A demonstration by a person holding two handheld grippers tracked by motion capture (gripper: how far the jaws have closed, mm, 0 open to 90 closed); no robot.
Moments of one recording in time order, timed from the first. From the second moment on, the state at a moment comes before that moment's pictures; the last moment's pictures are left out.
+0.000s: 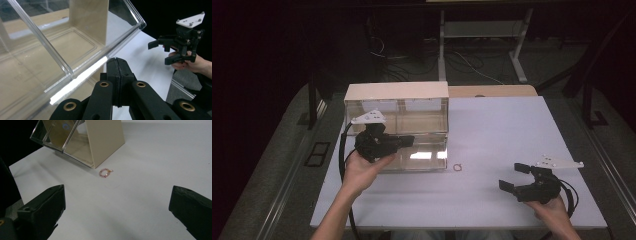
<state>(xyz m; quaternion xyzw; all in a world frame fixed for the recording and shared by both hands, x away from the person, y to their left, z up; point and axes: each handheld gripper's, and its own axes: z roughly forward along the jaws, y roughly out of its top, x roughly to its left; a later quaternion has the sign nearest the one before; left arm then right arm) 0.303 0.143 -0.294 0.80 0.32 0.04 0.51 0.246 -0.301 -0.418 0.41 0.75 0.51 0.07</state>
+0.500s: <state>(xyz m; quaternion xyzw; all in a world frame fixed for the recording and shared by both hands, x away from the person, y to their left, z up) 0.303 0.144 -0.290 0.80 0.32 0.04 0.51 0.247 -0.300 -0.419 0.41 0.75 0.51 0.07</state>
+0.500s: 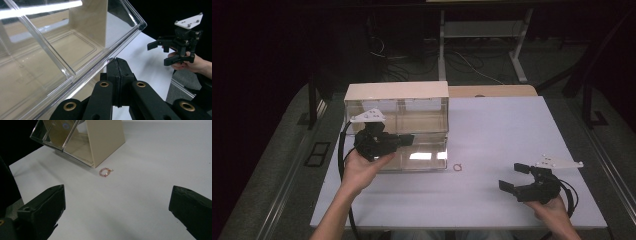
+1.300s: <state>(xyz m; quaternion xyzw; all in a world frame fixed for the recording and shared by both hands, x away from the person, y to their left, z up) 0.303 0.147 -0.251 0.80 0.30 0.05 0.51 0.247 -0.299 -0.419 0.41 0.75 0.51 0.07</state>
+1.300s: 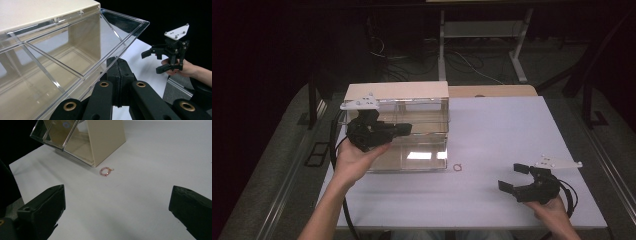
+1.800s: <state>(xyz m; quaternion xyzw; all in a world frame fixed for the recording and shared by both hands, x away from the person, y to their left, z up) 0.308 0.143 -0.234 0.81 0.29 0.05 0.50 0.246 -0.299 -0.419 0.41 0.75 0.51 0.07</state>
